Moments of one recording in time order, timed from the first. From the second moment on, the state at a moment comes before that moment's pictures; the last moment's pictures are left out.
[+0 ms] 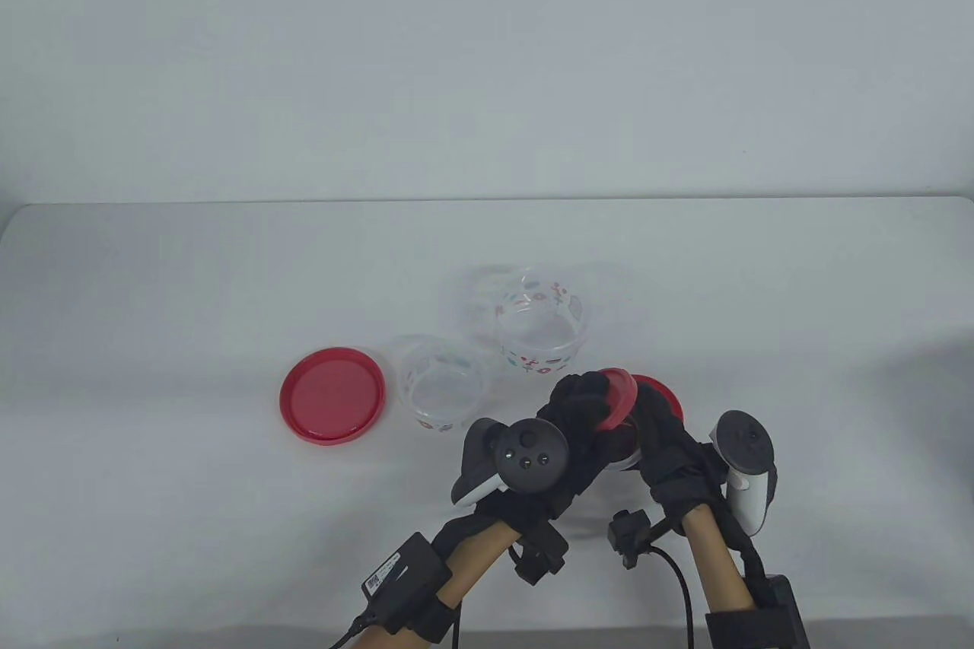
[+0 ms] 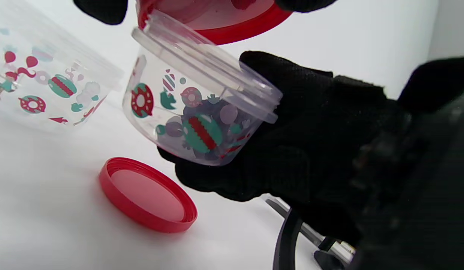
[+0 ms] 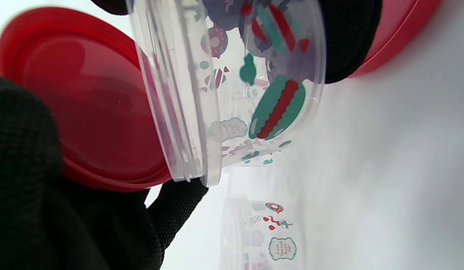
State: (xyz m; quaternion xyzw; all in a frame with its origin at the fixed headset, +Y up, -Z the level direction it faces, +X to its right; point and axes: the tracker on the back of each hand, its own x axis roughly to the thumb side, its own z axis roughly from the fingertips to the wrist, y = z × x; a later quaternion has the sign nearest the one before) left_hand 0.004 -0.691 -0.290 -0.01 -0.32 0.30 0.90; right_hand 0.199 -0.740 -0.298 -0.04 0.08 0.73 0.68
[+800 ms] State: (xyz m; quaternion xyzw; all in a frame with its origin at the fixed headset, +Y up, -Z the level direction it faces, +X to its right) left_hand 0.004 -0.698 -0.289 -0.01 -0.31 0.24 0.92; right_hand 0.193 -0.750 -0.296 -0.03 0.14 0.60 0.79
